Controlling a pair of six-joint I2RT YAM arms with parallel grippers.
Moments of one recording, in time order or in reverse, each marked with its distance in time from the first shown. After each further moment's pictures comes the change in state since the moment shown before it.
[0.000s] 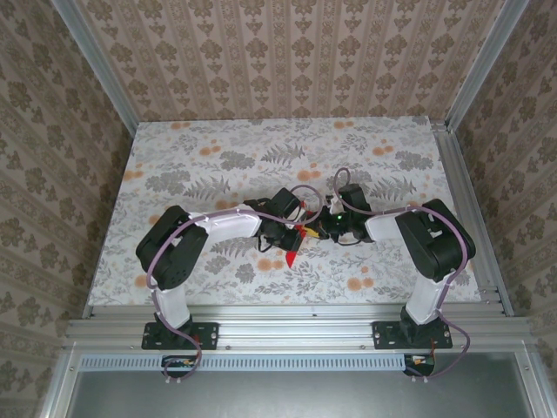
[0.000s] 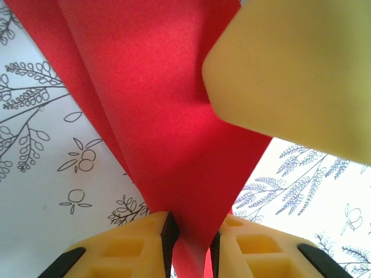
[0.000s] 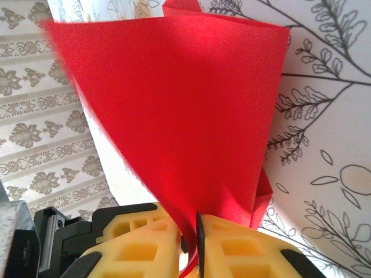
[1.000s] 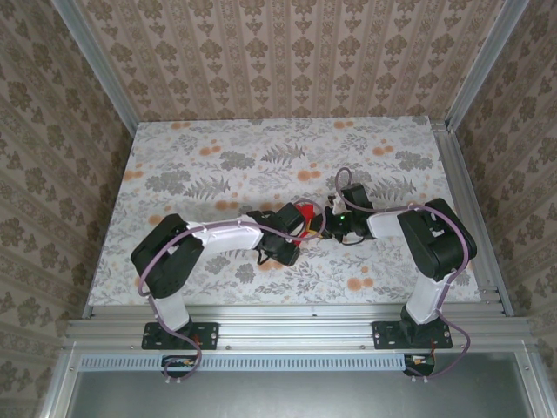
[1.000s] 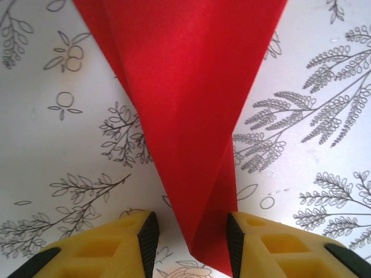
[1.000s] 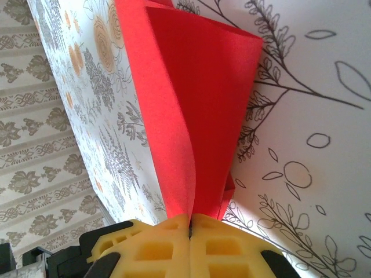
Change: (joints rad) left arm -0.098 -0.065 -0.071 -0.071 -0.158 -0.018; right arm -0.029 0.000 0.025 -0.114 0.002 -0.093
